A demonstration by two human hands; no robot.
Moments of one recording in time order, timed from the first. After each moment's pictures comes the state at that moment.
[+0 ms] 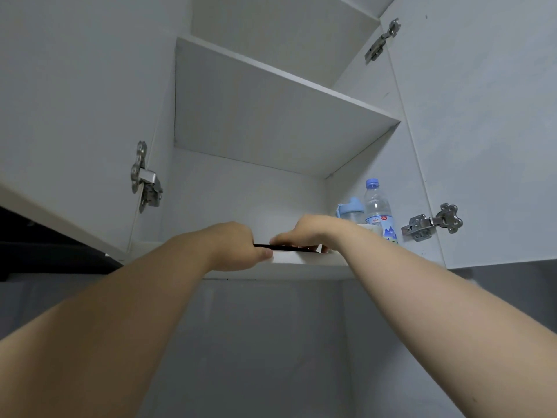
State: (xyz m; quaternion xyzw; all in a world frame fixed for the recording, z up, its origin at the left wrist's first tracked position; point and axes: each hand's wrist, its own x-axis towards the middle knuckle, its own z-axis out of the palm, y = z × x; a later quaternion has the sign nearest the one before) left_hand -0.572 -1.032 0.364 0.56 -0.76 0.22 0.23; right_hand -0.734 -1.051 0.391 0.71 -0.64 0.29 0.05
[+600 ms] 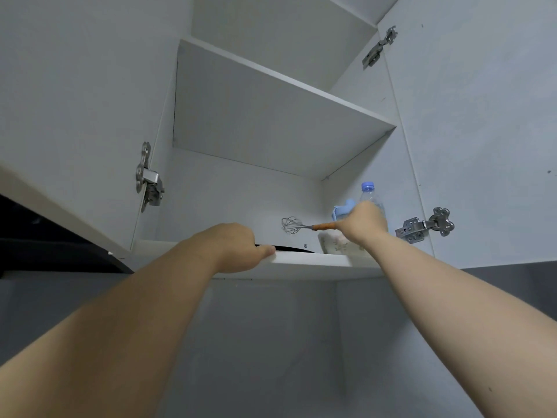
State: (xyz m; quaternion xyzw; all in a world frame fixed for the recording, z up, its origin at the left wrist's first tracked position) left_hand -0.572 -1.036 0.359 0.55 -0.75 0.25 0.25; right_hand -0.805 -1.075 0.392 0.55 -0.61 0.55 0.16
